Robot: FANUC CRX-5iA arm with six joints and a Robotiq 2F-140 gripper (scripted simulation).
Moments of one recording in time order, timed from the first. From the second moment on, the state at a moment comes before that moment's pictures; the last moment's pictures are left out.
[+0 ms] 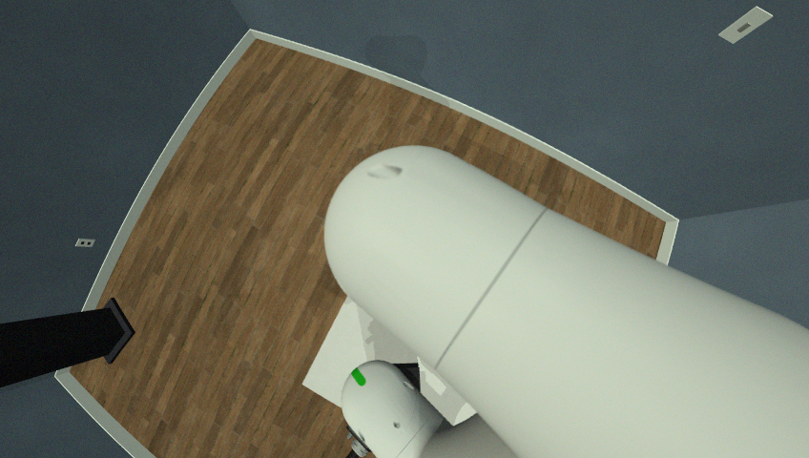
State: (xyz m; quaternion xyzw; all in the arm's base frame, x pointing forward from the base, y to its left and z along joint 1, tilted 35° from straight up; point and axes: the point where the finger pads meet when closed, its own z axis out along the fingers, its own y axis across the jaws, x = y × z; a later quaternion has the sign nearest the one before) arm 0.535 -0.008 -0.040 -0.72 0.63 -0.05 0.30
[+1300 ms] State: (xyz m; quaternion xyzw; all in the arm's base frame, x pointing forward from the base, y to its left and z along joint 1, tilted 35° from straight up) arm 0.580 -0.001 -0.032 -0.72 0.63 -0.05 0.30
